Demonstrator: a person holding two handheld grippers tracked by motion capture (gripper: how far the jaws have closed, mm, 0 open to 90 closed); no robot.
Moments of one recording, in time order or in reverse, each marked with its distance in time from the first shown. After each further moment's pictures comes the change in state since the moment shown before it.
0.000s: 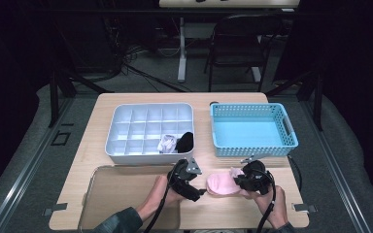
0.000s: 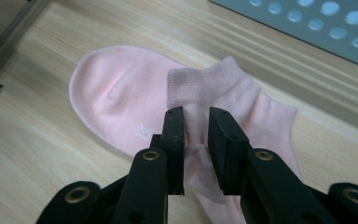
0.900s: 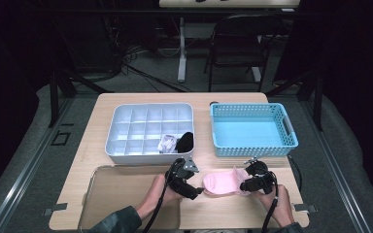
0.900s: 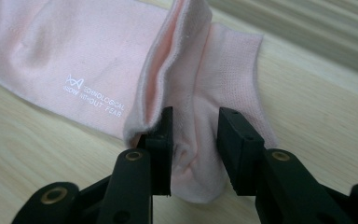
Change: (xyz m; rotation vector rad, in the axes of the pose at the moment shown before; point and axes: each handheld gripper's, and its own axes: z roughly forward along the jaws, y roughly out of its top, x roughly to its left) left arm 0.010 -0.008 -0.003 0.003 -0.018 -0.049; right arm -0.025 -0.007 0.023 0.185 0.013 0.054
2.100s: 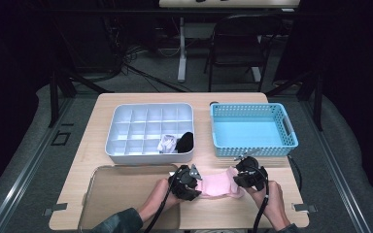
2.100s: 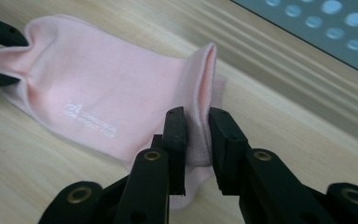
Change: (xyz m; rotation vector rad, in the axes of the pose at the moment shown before) left arm -0.006 -0.010 0.024 0.135 -0.028 0.030; right arm 0.031 0.019 -0.017 -0.069 -0.095 -0.084
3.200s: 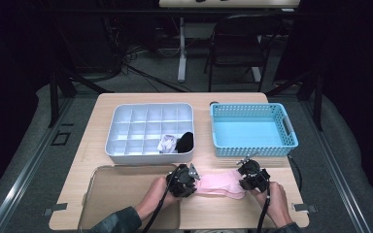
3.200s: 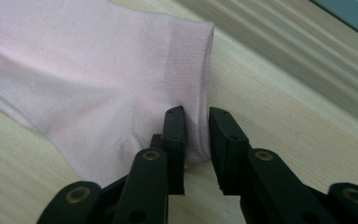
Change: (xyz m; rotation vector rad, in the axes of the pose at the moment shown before) left arm 0.004 -0.001 -0.007 0.060 0.026 0.027; right arm -0.012 -0.011 0.022 0.090 -0.069 -0.034
